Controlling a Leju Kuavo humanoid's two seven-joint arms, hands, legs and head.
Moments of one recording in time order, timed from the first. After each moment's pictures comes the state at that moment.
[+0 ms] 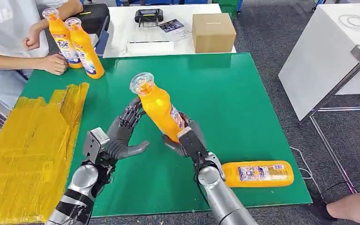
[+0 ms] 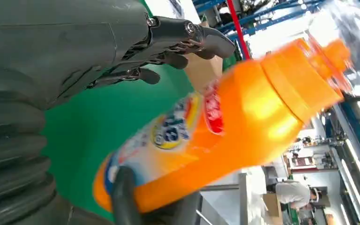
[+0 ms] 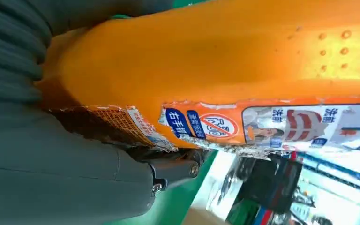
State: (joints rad) left arm -0.28 -0.11 -0.29 -1.32 -0.09 -0.20 -0.46; right arm -0.35 0.26 0.27 -0.95 0.36 -0.15 -0.41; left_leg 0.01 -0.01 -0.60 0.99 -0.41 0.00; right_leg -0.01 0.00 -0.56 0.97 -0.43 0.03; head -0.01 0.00
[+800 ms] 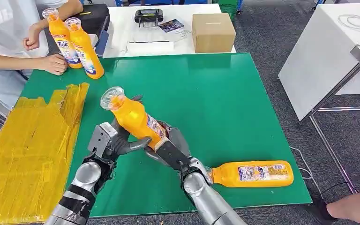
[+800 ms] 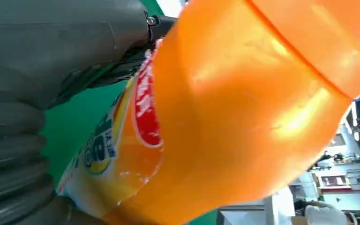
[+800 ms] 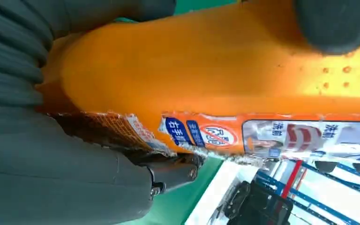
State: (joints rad) left arm -0.33 -0.11 -0.30 -1.24 -0.13 -0.10 -0.43; right arm -0.36 0.30 0.40 -0.89 0.44 -0.17 -0.40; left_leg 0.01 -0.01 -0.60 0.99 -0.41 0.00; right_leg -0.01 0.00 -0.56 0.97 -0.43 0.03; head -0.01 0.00
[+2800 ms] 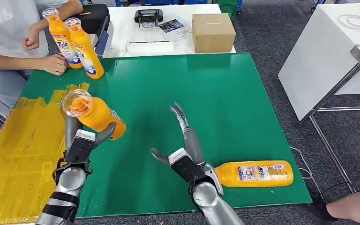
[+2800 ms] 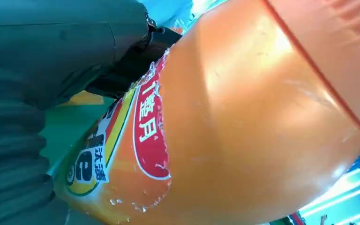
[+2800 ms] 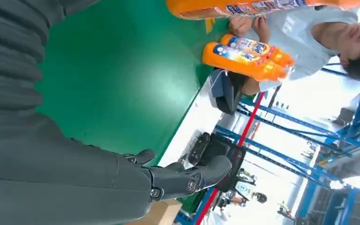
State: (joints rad) left arm -0.24 -0.08 -0.11 -1.34 -0.45 0.39 -0.54; right arm -0.19 0.22 0.45 -1.26 0.42 -0.26 -0.42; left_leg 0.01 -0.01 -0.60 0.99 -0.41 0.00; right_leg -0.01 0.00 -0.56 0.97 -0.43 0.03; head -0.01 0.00
